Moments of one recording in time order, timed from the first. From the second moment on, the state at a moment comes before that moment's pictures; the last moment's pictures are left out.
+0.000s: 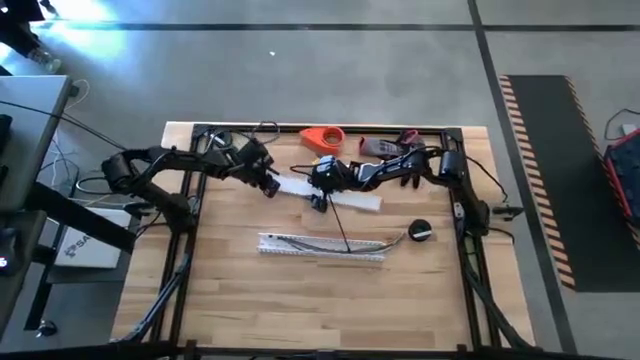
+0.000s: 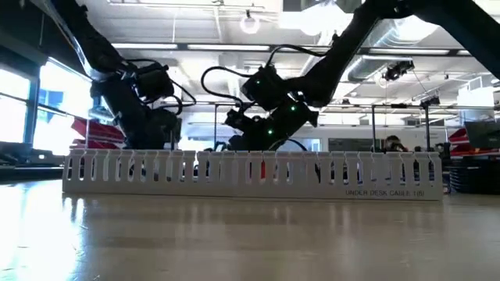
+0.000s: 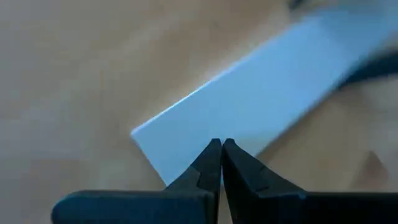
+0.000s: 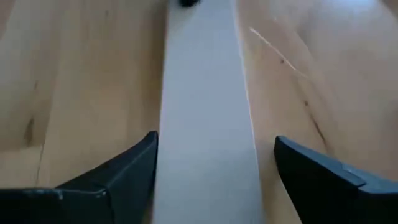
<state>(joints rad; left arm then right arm) 0.55 1.45 0.55 -0.15 0.19 -0.34 -0.28 2.20 1.22 0.16 -0.09 -0.14</state>
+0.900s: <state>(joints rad) 0.40 0.93 0.55 -0.28 -0.09 -0.31 -0.27 2.08 1.21 0.10 -0.13 -0.21</state>
